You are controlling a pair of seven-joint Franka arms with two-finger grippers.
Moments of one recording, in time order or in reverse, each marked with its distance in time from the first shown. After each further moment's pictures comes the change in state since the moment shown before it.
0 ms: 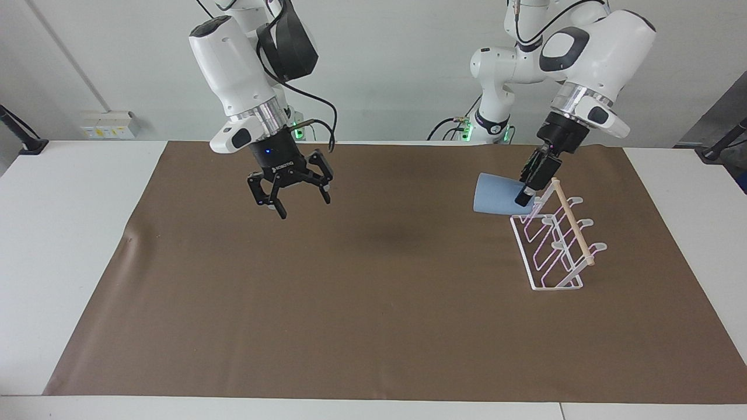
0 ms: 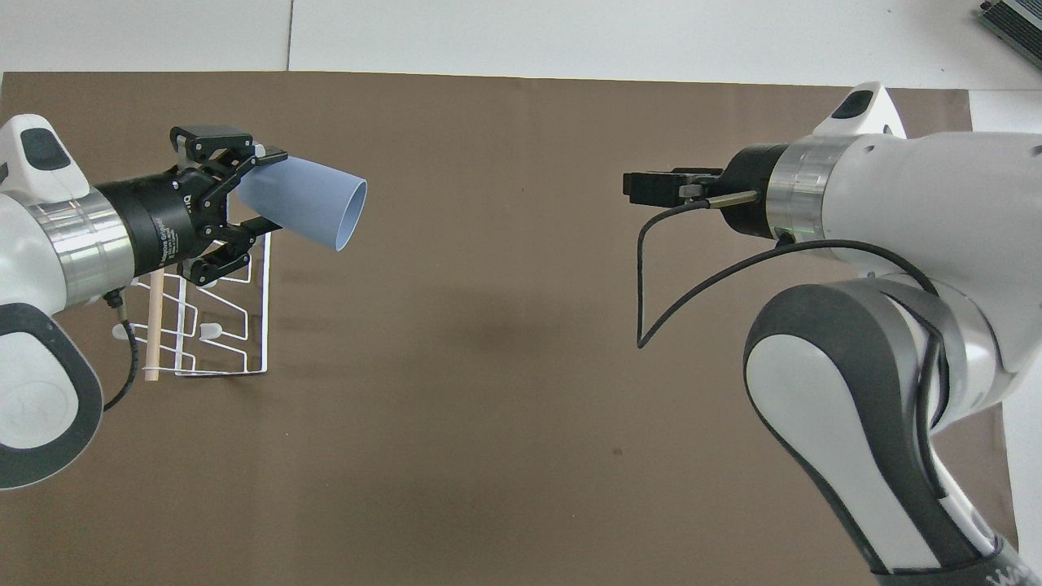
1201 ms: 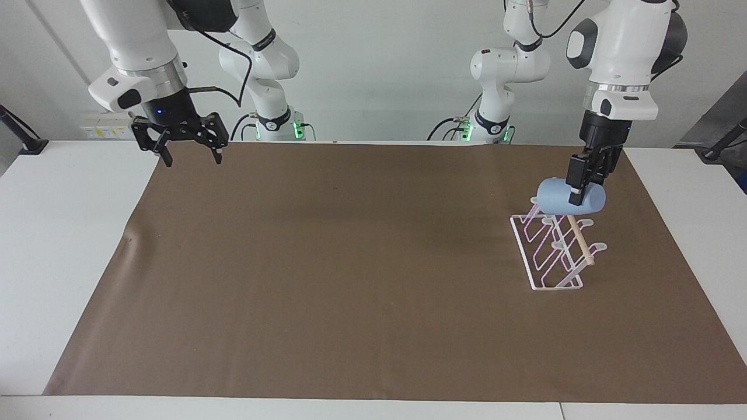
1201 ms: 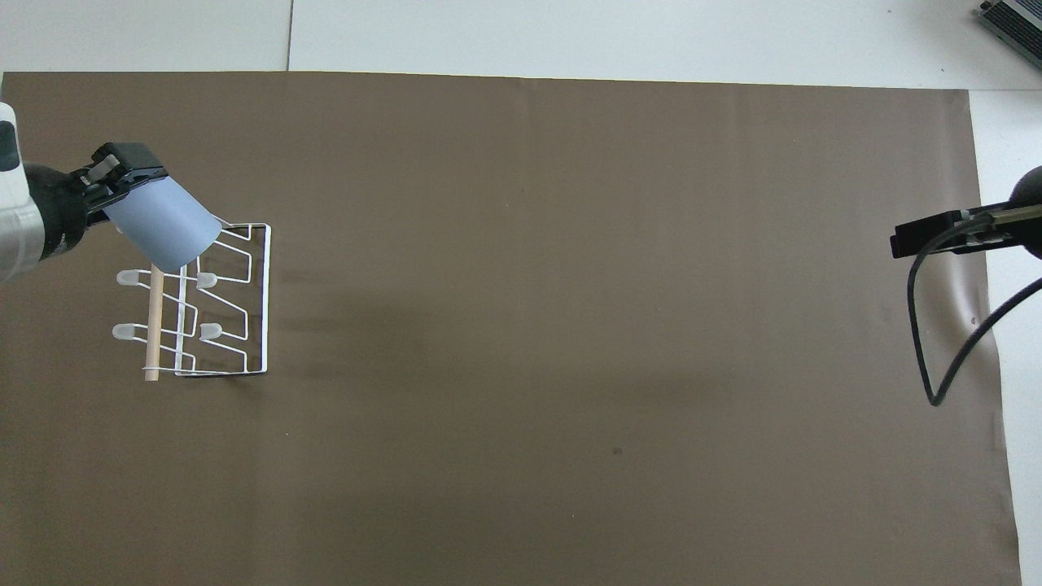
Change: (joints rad) left arm 0.099 0.016 -0.002 -0.005 0.541 -0.017 0.306; right arm 0.006 -0.048 -0.289 0.248 -0.223 -0.698 -0.097
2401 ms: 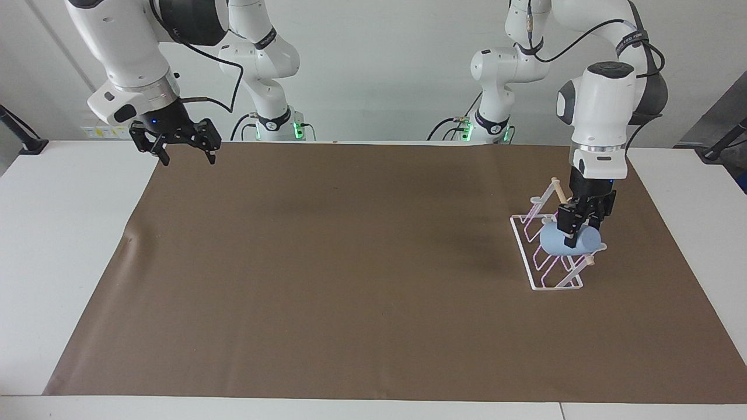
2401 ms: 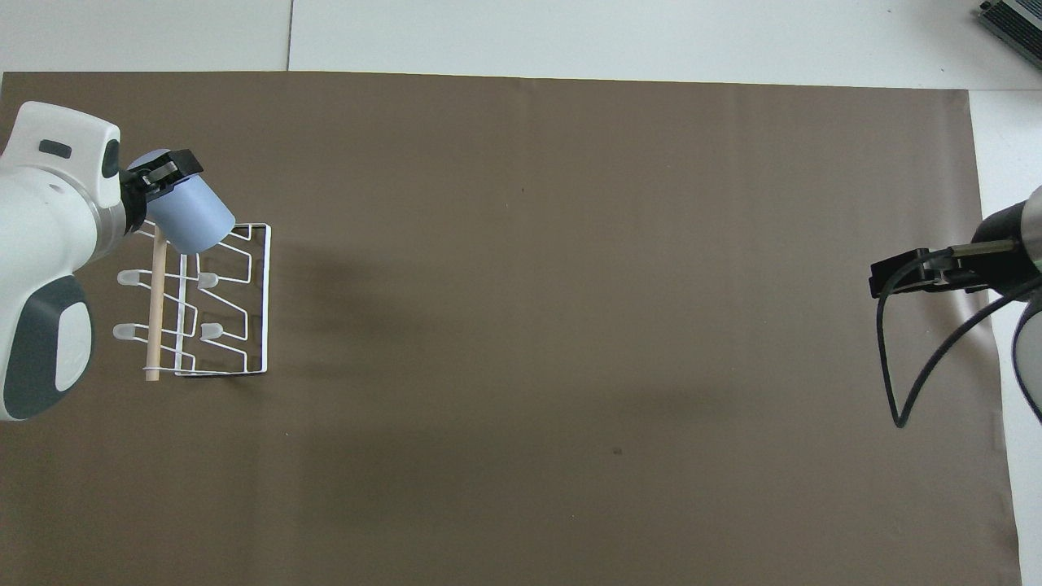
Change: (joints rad) left arm 0.013 0.126 -0.001 -0.088 0.149 0.219 0.001; right arm 0.135 -0.033 -0.151 -0.111 0.000 0.013 -0.025
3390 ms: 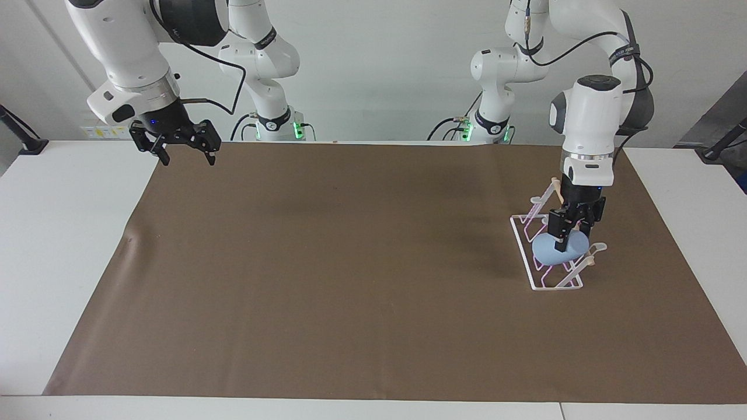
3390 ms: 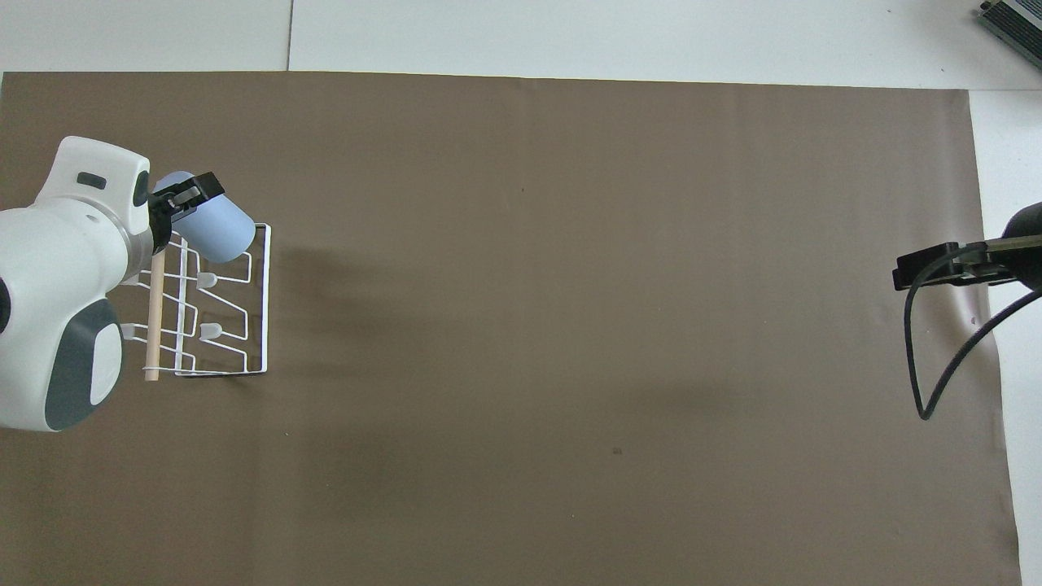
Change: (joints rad) left arm 0.002 0.003 0.001 -0.071 0.002 0.093 0.002; right arm 0.002 0.000 0.004 -0.001 0.000 0.006 0.048
